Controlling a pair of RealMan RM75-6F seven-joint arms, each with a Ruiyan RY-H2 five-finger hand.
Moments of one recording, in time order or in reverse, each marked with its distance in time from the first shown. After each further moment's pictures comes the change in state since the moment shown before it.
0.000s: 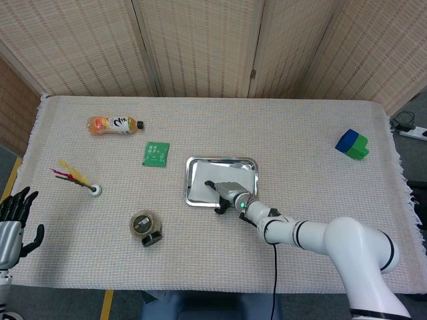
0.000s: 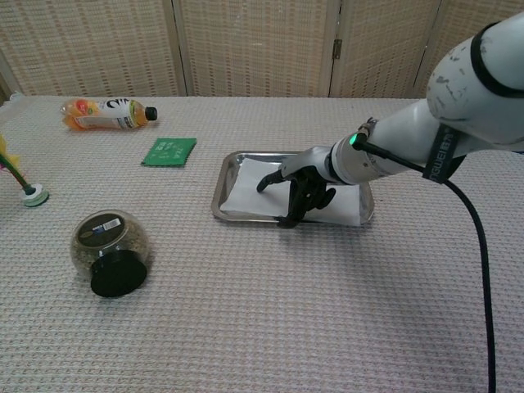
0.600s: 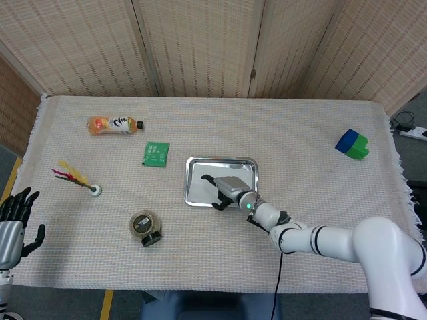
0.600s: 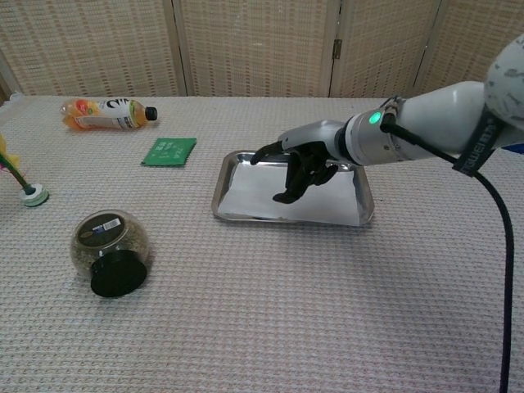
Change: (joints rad) left arm -0.001 -0.007 0.001 0.005 0.004 0.002 0.011; right arm -0.128 0.104 0.098 -0.180 -0.269 0.152 0.079
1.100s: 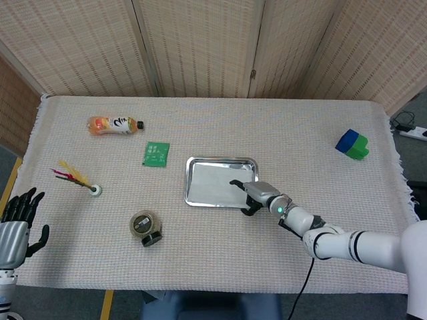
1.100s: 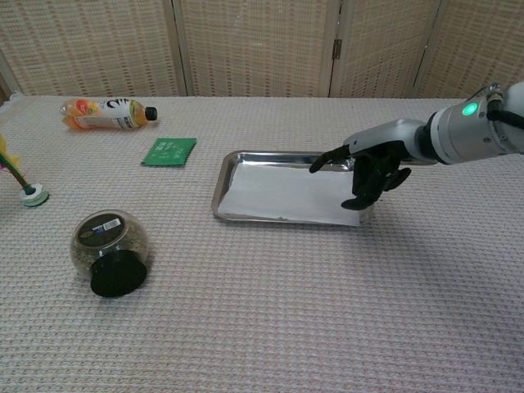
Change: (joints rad) left arm -0.006 -0.012 0.005 -0.001 0.005 -0.008 0.027; right arm -0.106 0.201 -0.068 -0.150 -0.060 -0.058 0.048
